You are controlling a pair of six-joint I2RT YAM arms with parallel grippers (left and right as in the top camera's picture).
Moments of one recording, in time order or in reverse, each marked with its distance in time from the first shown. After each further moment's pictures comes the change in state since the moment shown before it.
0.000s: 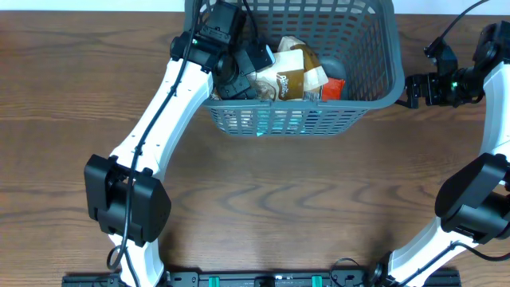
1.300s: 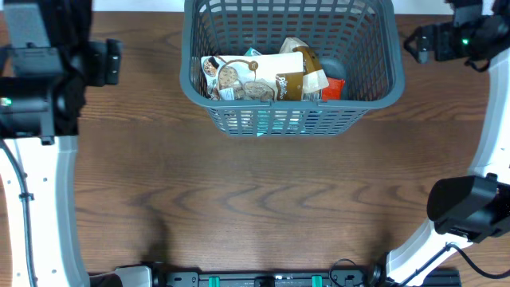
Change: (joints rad) left arm 0.471 -0.499 -0.006 -0.085 -0.307 -0.496; right arm 0.113 -0.020 0.328 0.105 0.164 0.128
